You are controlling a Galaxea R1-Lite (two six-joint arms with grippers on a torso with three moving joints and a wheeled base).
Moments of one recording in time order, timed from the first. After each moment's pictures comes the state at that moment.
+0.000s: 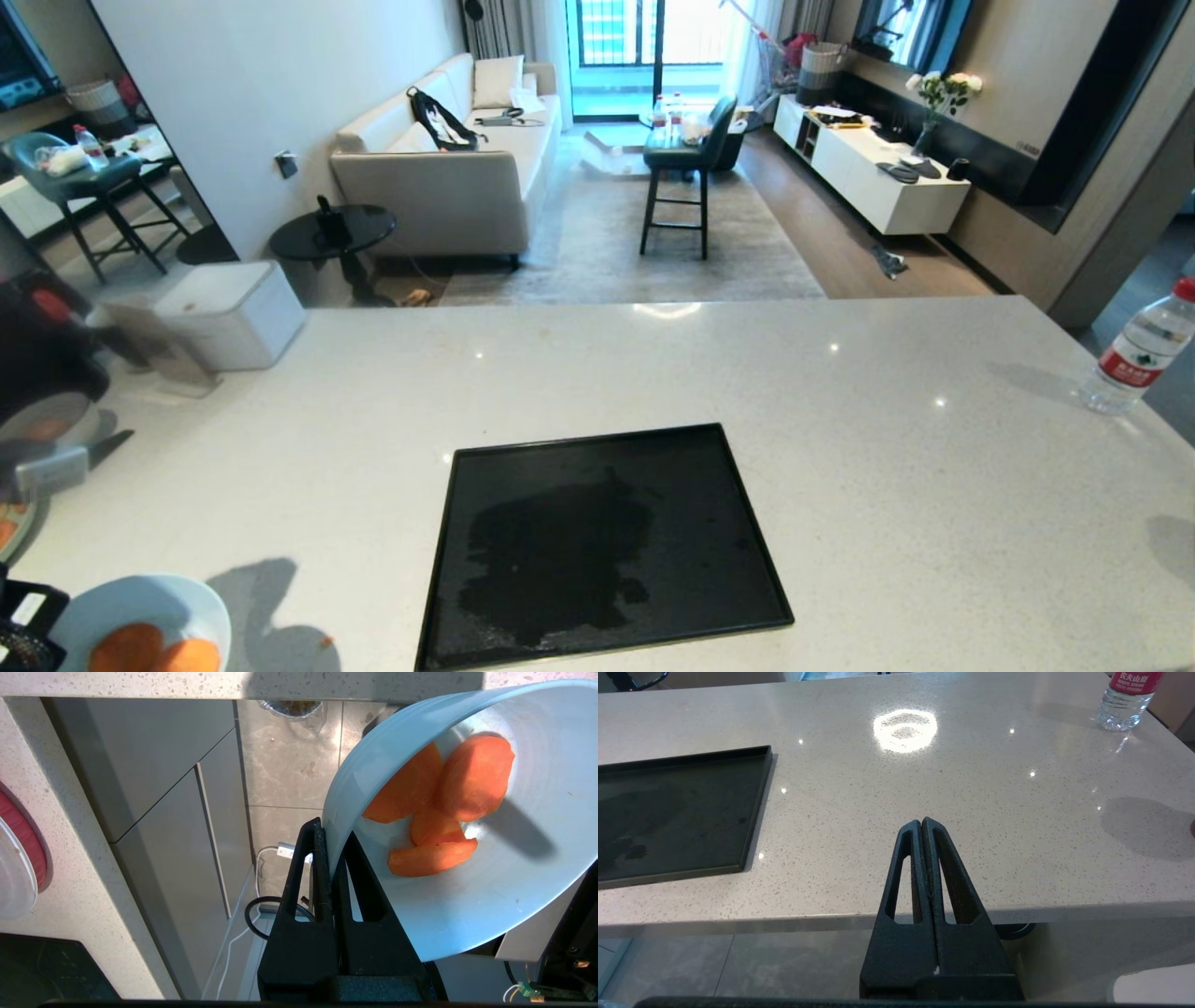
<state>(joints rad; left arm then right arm) 0.30 1.33 -0.97 0.95 0.04 0.31 0.00 0.00 0.00 0.00 0.00 0.03</state>
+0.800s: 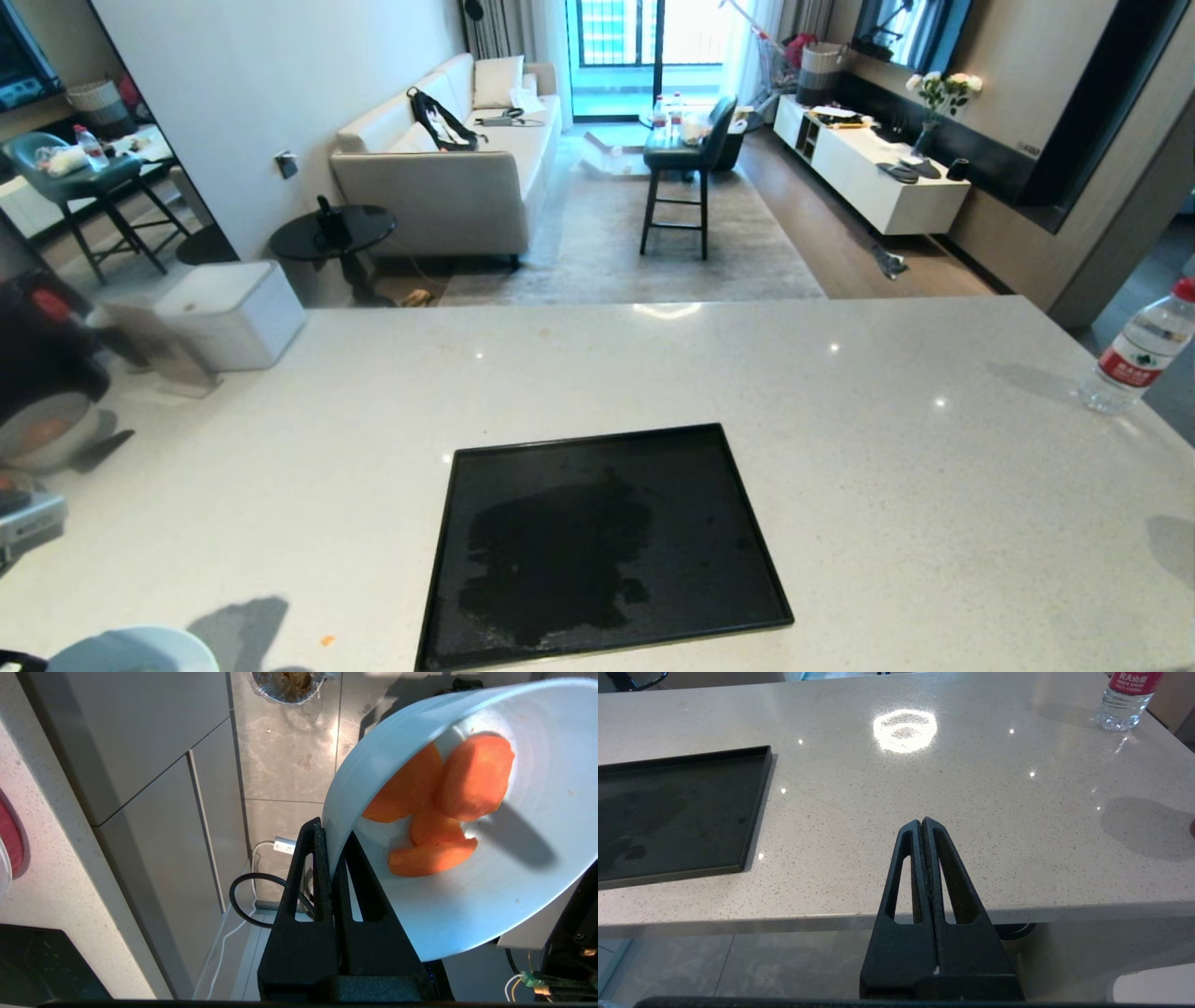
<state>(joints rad) 0.30 1.22 -0.86 0.95 0.04 0.31 0.00 0.00 0.00 0.00 0.00 0.03</state>
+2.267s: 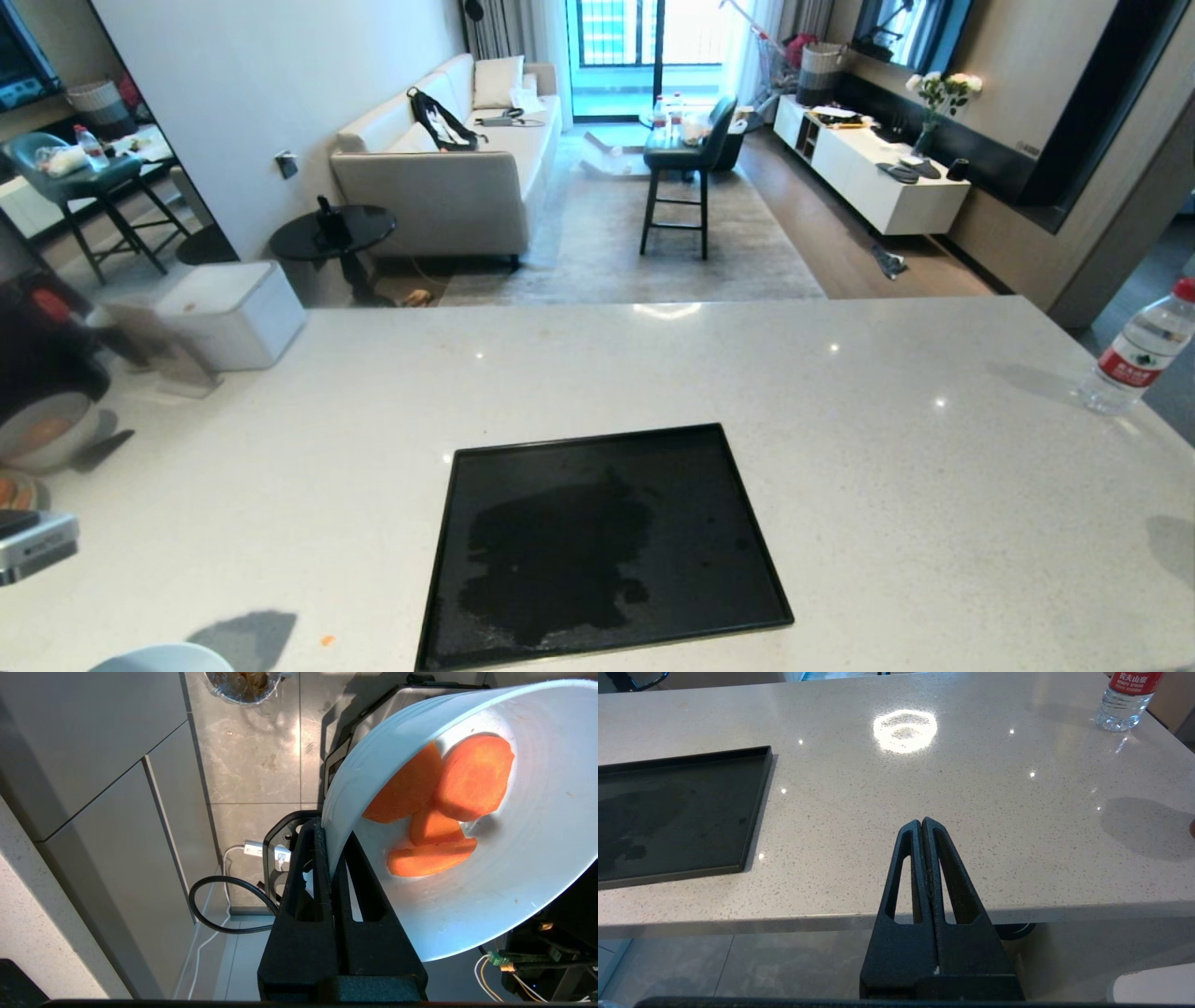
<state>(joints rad) 0.30 1.20 -0.82 0.96 -0.07 0.30 0.00 0.00 0.00 0.00 0.00 0.03</state>
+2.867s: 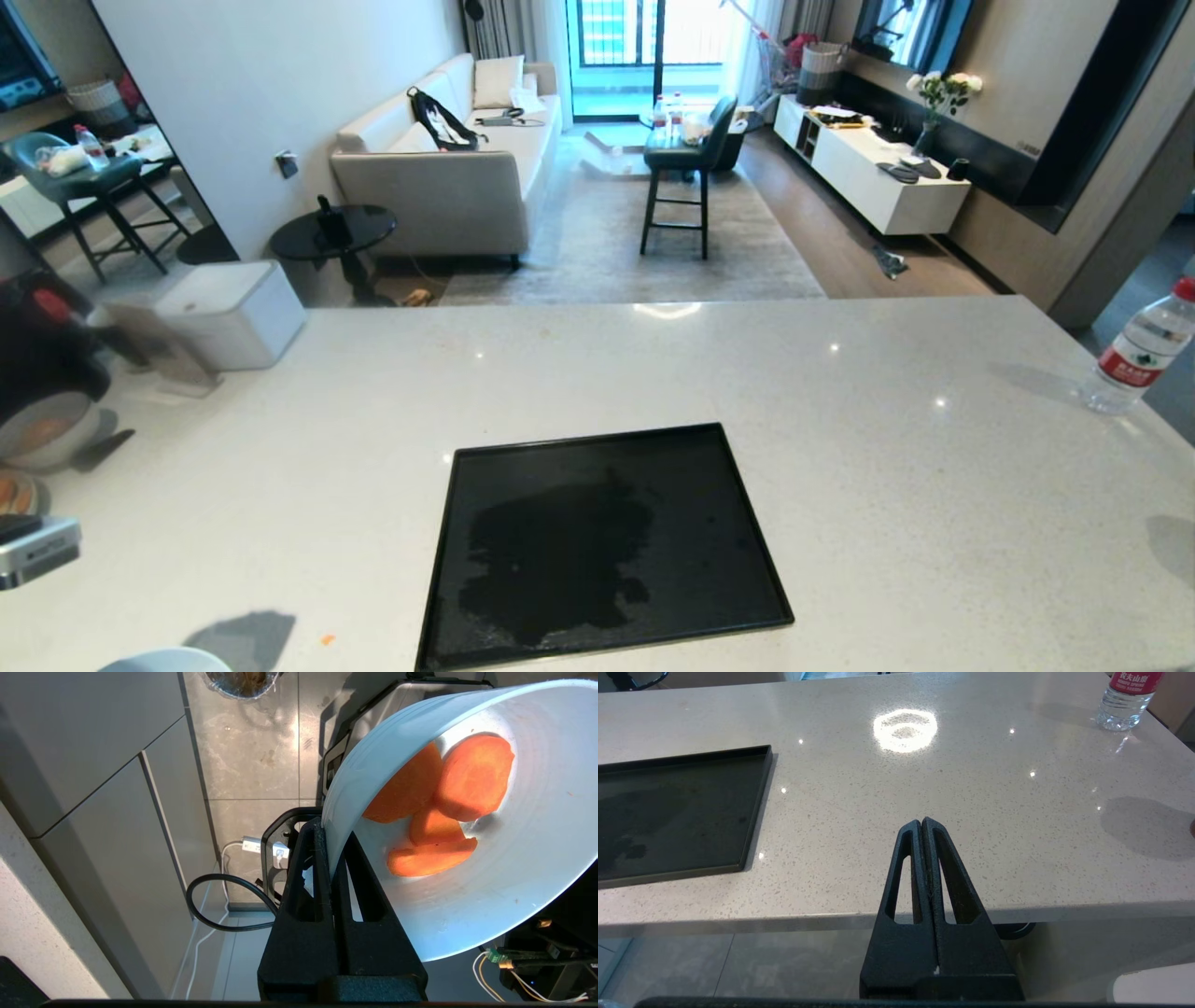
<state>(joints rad) 0.30 1.21 -0.81 0.96 -0.07 0.30 0.00 0.00 0.00 0.00 0.00 0.03</state>
